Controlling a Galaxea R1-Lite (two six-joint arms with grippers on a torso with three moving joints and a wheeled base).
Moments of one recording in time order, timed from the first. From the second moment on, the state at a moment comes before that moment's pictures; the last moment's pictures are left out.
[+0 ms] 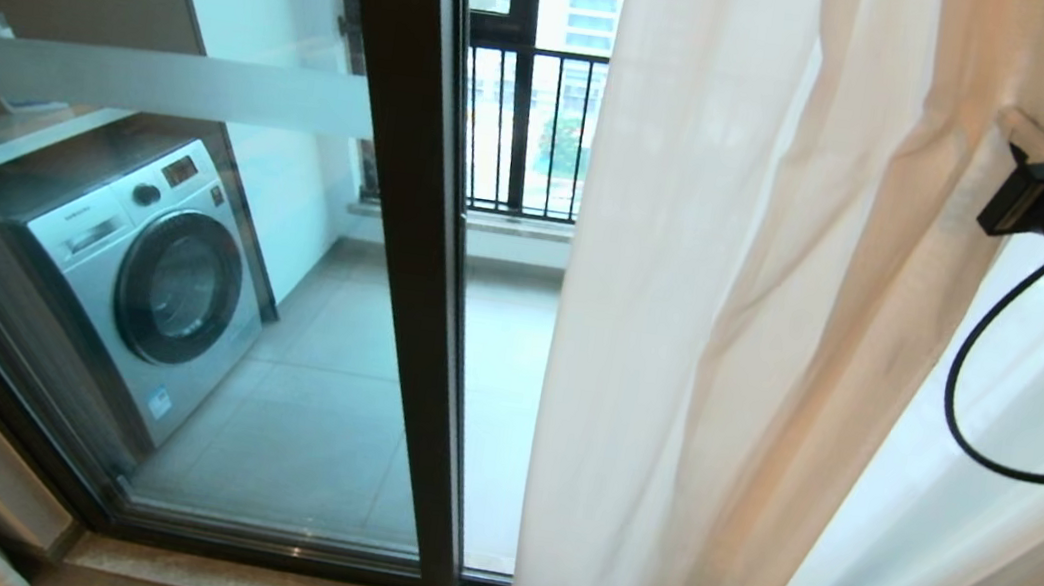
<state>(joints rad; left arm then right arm) 0.00 0.00 0.00 0.00 0.00 0.01 0.05 1.62 -0.92 -1.17 0.05 -0.25</state>
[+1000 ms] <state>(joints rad) 0.00 0.00 0.00 0.00 0.00 0.01 0.05 1.62 -0.92 -1.18 0.05 -0.25</state>
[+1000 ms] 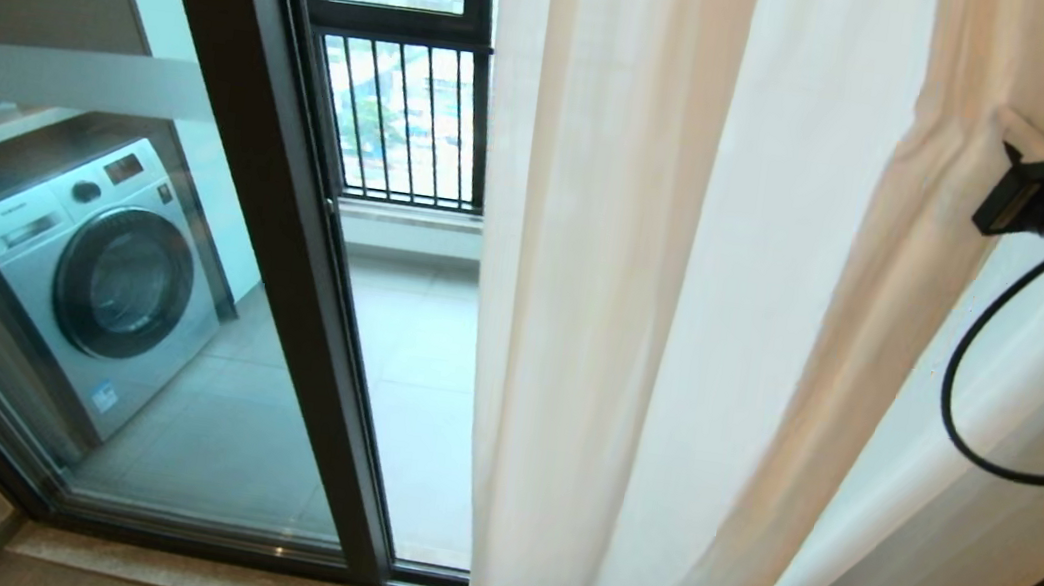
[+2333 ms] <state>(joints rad) 0.00 0.00 0.00 0.00 0.00 0.01 0.05 1.62 -0.92 -1.17 0.05 -0.25</state>
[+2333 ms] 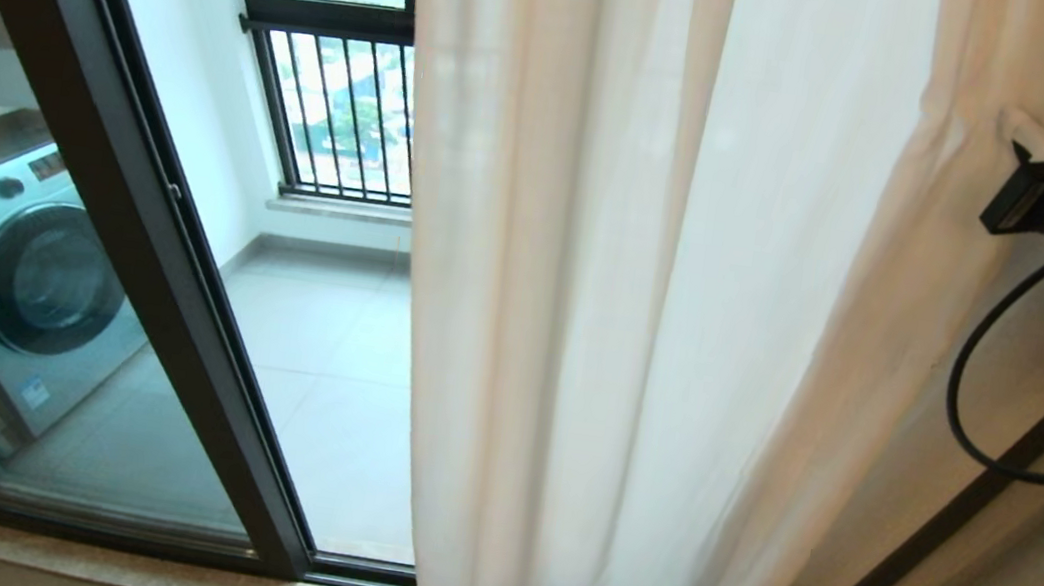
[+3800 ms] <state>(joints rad) 0.00 0.00 0.00 0.00 0.00 0.01 -0.27 1.51 -1.02 -1.03 0.13 -0.21</state>
